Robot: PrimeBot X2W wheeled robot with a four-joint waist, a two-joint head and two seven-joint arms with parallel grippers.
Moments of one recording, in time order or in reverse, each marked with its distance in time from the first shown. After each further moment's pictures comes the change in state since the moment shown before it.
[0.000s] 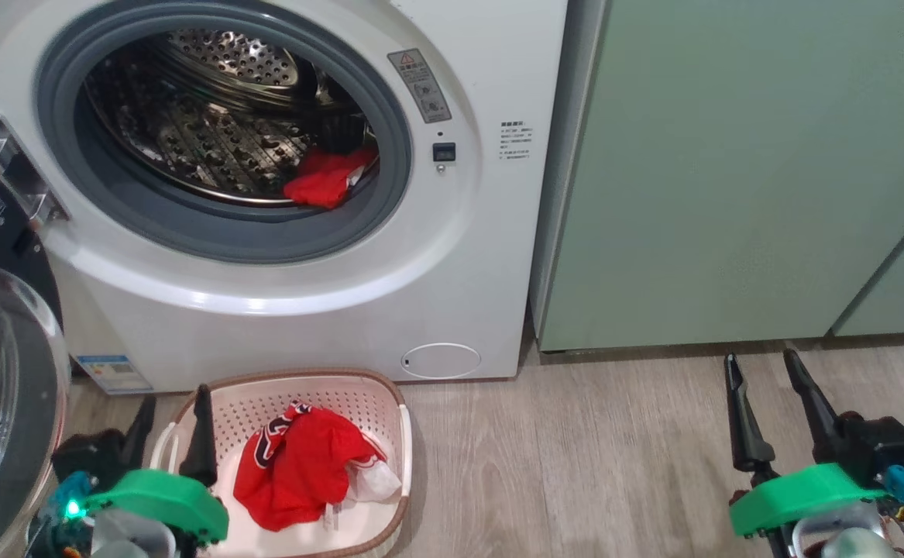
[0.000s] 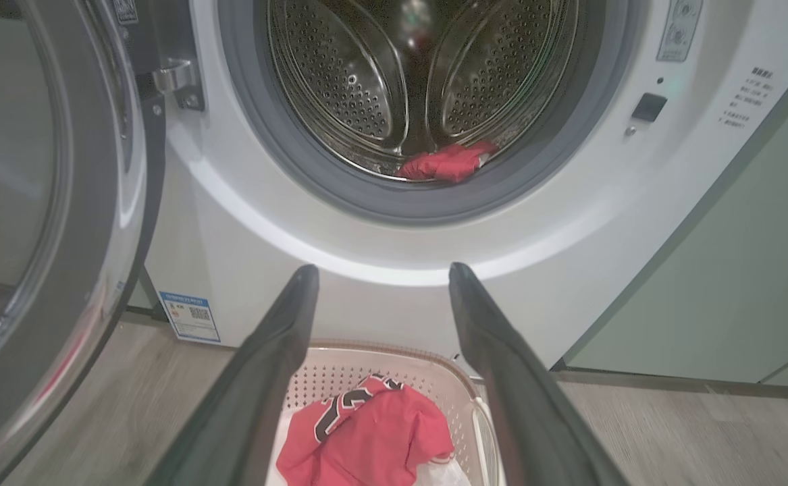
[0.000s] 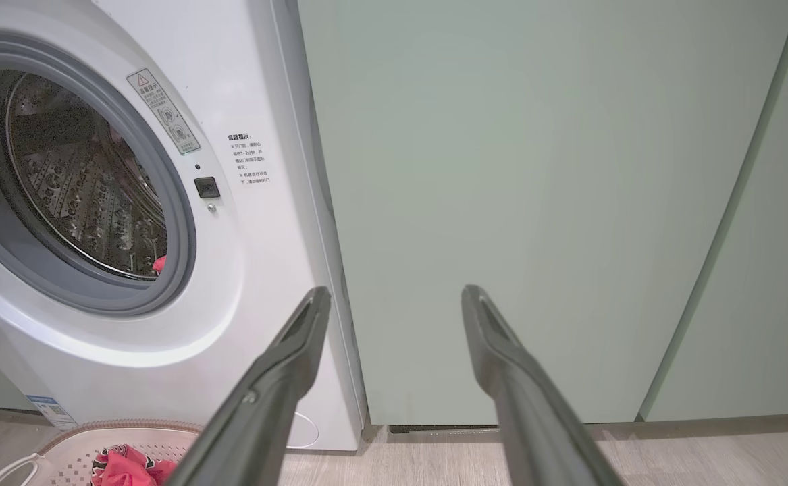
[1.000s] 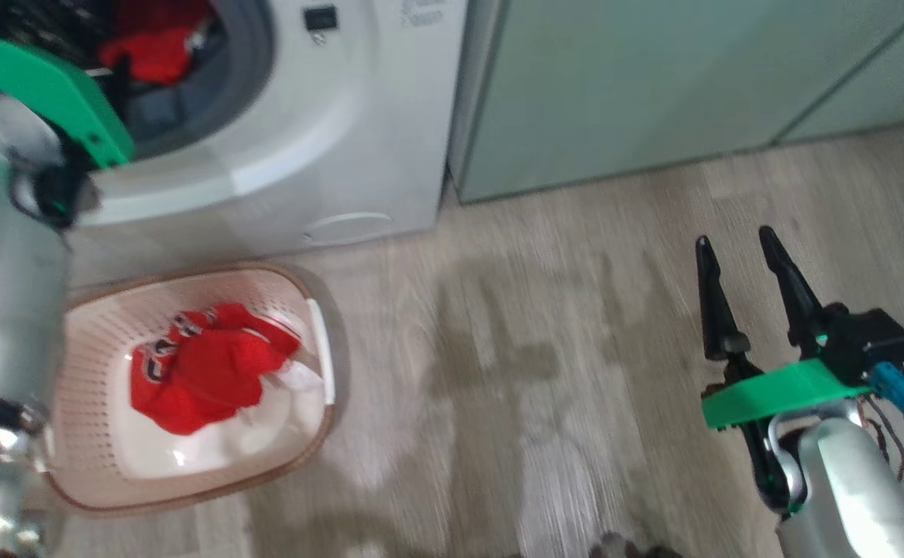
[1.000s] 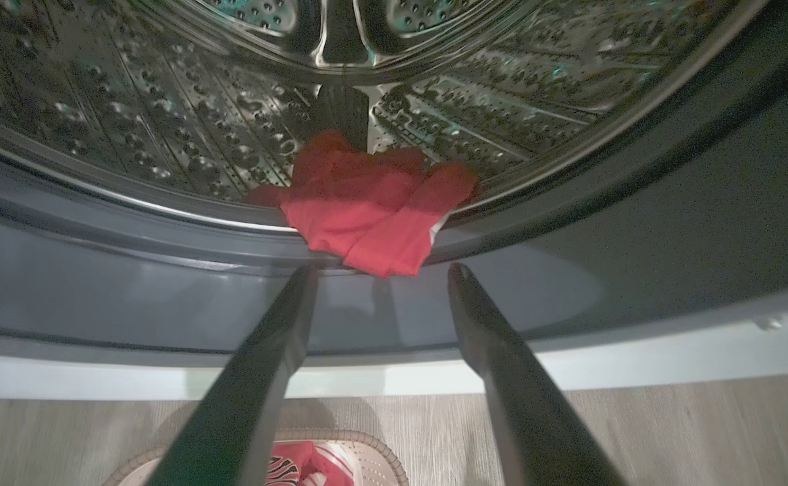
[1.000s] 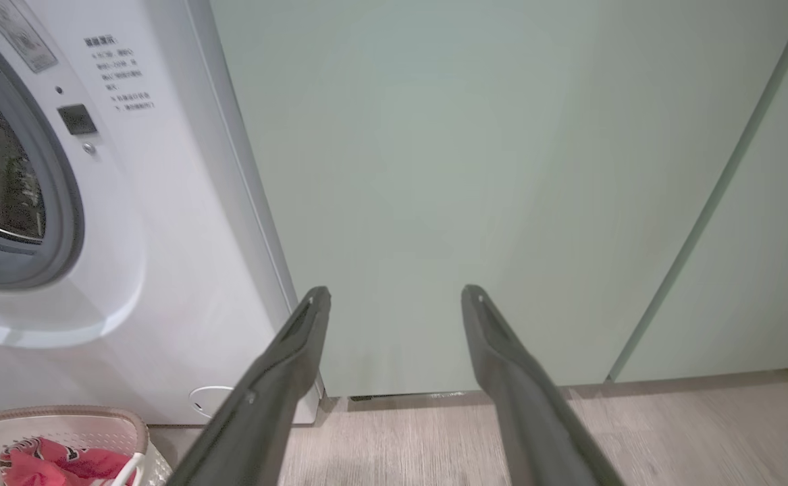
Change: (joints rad) left arm -0.921 0.103 -0.077 0.458 -0.162 0.032 0.549; right arm -0.221 -0.002 0.071 -0.017 0.000 0.000 0.000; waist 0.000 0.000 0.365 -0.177
